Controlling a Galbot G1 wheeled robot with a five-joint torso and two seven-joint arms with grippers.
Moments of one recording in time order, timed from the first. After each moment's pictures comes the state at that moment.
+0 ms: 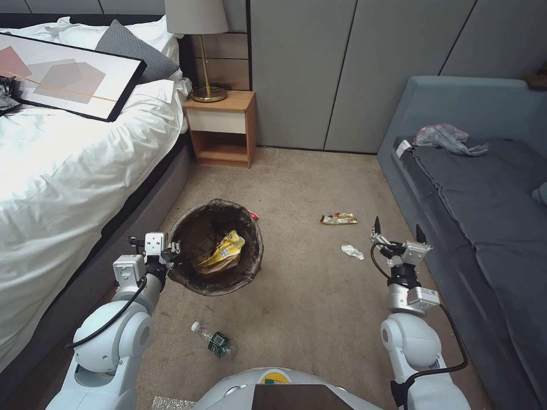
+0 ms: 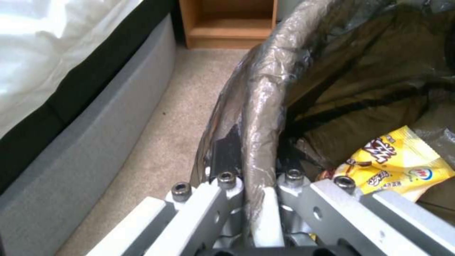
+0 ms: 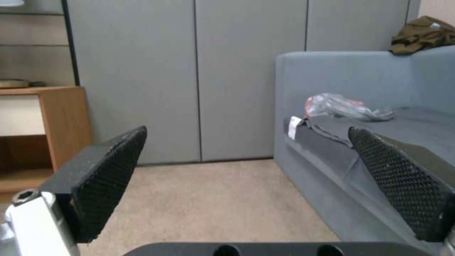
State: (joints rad) left arm 1.51 -1.35 -0.67 -2.38 -0.30 0.72 -0.11; right arm -1.48 1.47 0.70 1.99 0.15 0.23 0.15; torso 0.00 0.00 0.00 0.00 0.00
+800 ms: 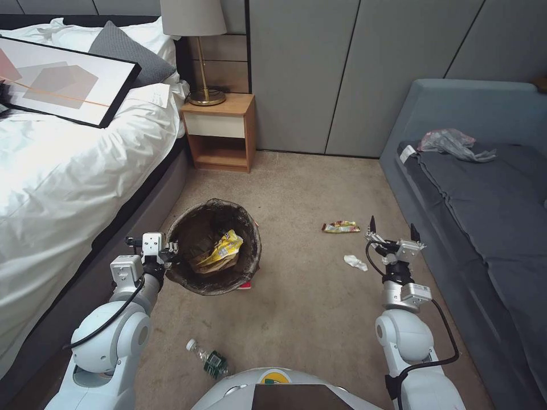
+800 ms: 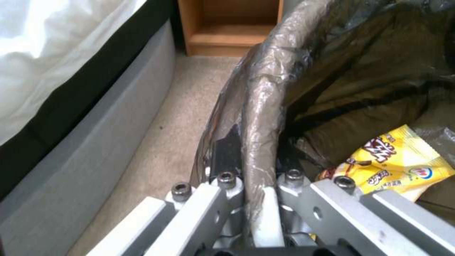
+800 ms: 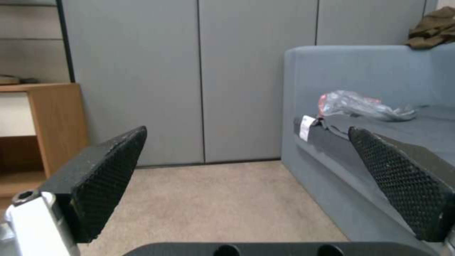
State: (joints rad) left arm 1.51 -1.35 -0.69 -2.37 -0.30 0.71 -0.11; right arm -1.45 1.46 0.67 1.96 0.14 0.23 0.17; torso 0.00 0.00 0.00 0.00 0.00
